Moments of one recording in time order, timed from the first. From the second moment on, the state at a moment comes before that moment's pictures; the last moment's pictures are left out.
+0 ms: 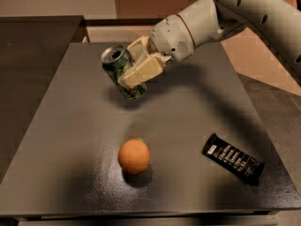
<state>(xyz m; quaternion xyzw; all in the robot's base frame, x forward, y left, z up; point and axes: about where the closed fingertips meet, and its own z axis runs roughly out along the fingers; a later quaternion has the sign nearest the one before) 0.502 0.048 0.953 -0.67 0.52 0.42 0.32</state>
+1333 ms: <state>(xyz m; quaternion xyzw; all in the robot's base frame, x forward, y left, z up) 0.518 0.086 0.927 -0.60 0.51 0.50 0.37</state>
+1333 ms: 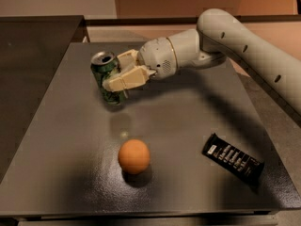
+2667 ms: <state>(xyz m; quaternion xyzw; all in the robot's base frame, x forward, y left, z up) 0.539 0.086 0.898 -0.57 0.47 0.53 0.42</state>
